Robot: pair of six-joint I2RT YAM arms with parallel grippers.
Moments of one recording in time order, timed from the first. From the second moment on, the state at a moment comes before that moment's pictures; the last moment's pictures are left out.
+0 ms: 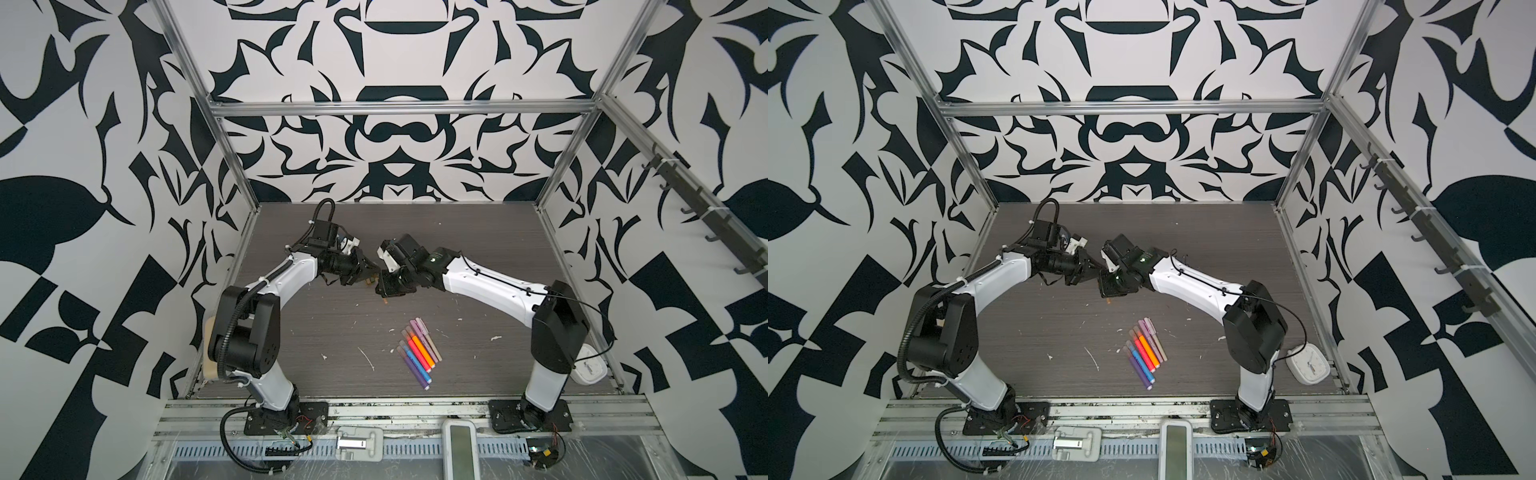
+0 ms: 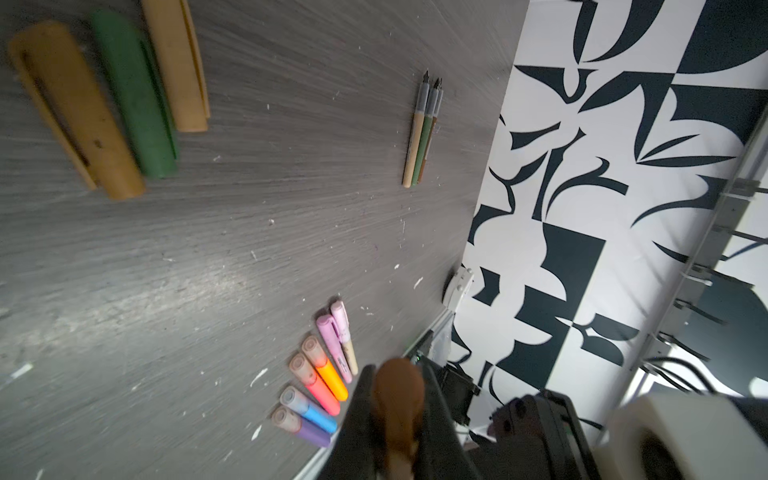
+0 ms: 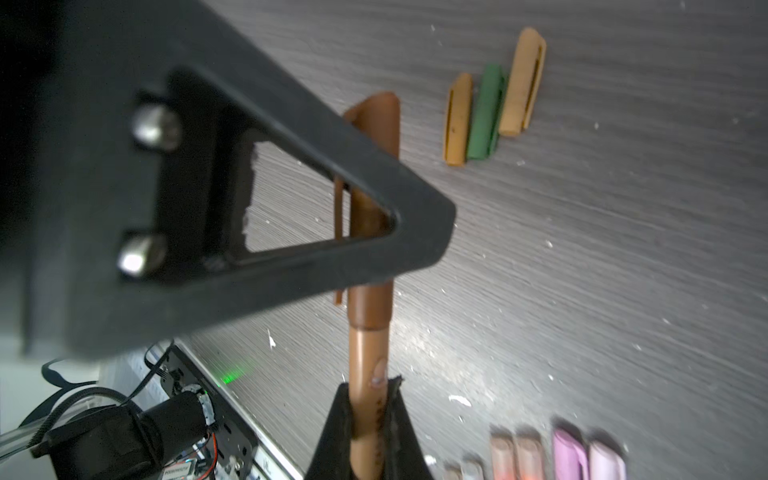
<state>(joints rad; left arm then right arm) -0.26 1.69 1.15 -0.47 0.89 -0.76 0.85 1.79 1.44 -0.60 -0.25 0.62</state>
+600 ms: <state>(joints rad) -0.05 1.82 1.12 -0.37 0.80 -0.70 0.74 1.49 1.15 -0.71 -0.32 0.67</state>
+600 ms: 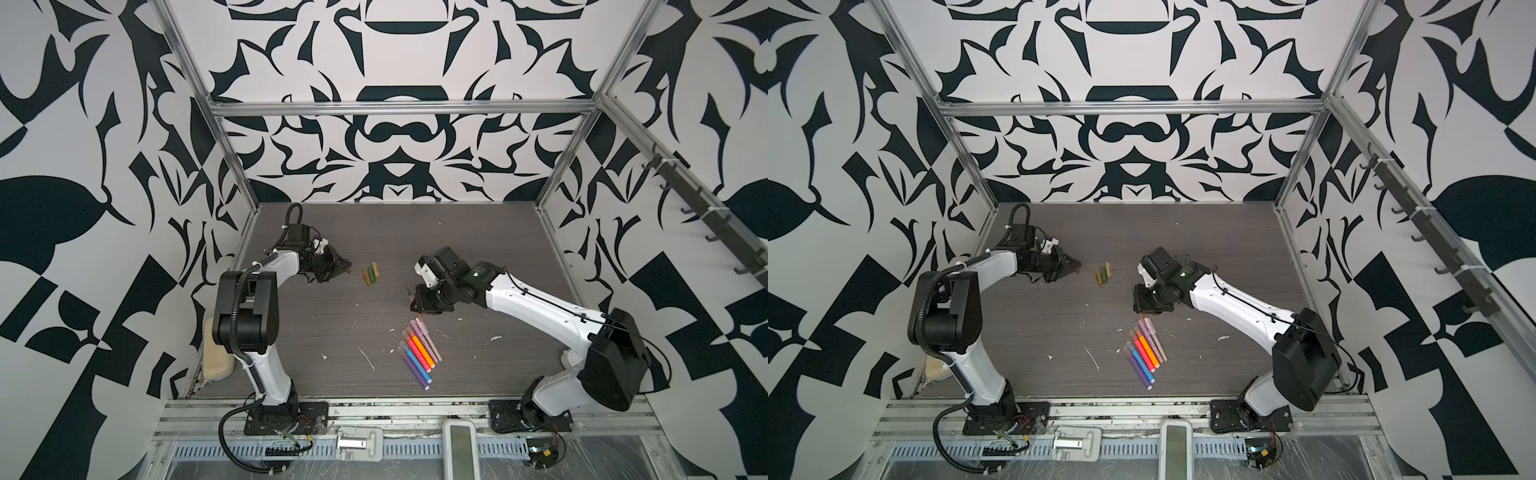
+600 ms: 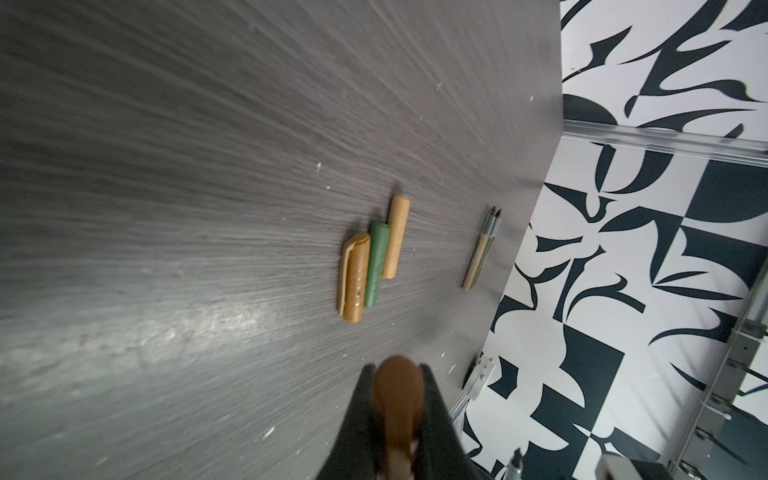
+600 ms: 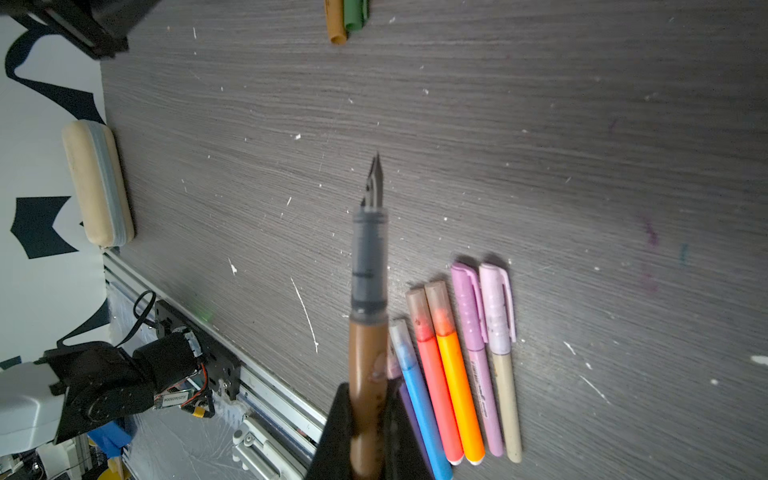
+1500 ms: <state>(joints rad) -0.17 2.07 1.25 -0.39 0.81 -0.58 0.63 1.49 1.18 -0.77 -0.33 0.58</state>
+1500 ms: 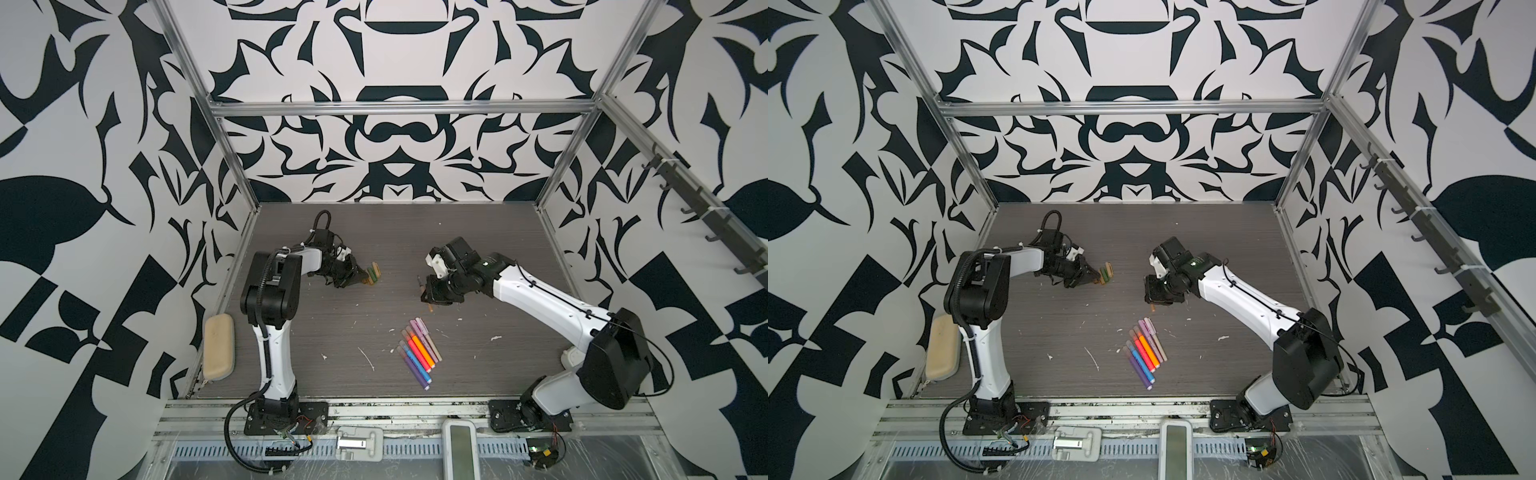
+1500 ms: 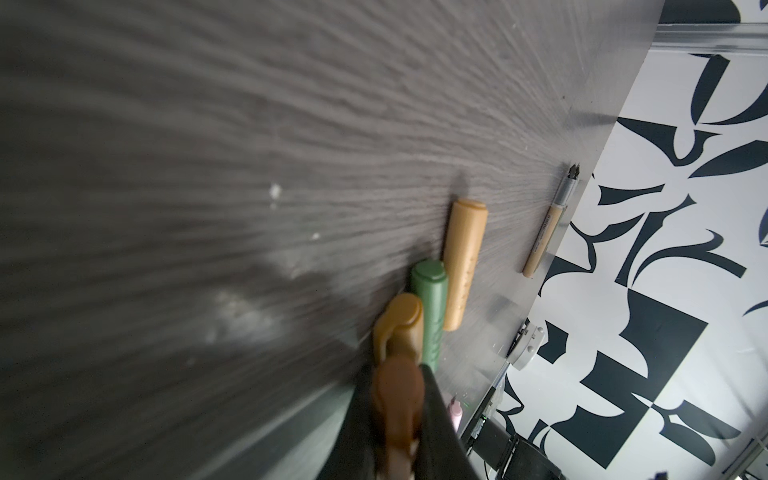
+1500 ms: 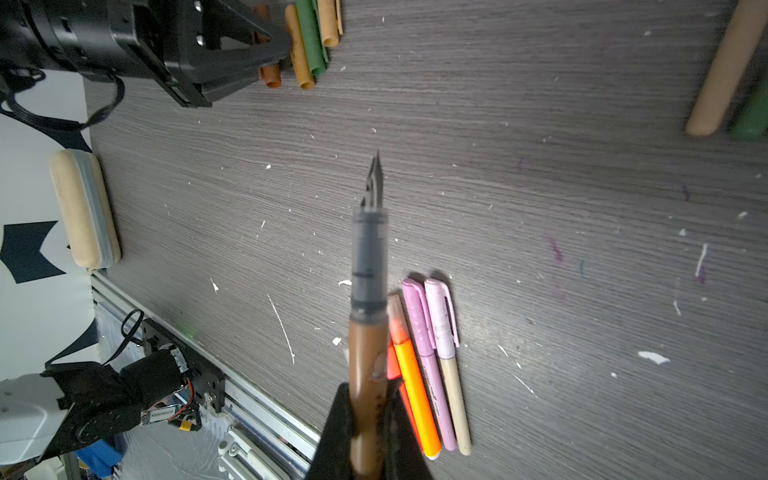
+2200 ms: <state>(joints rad) -0.17 2.03 1.20 -0.42 0.78 -0.60 0.63 1.49 1.17 -0.77 -0.36 0.58</state>
